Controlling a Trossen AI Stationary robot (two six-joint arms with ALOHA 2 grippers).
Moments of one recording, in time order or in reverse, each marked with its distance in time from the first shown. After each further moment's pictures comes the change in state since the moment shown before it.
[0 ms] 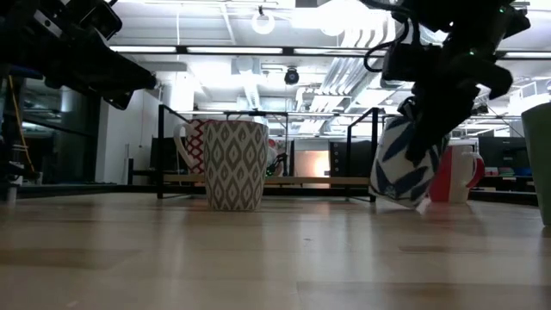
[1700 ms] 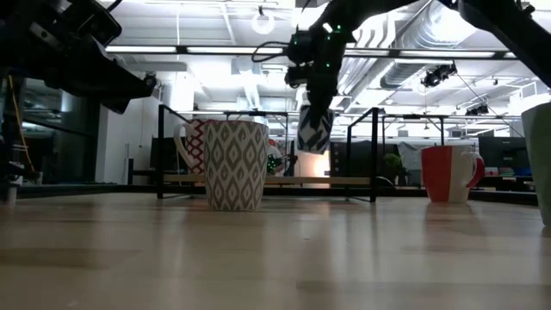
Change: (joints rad) left arm 0.000 0.000 0.000 -0.055 0.000 0.028; right arm -0.755 0.764 1.349 -0.793 -0.191 -0.734
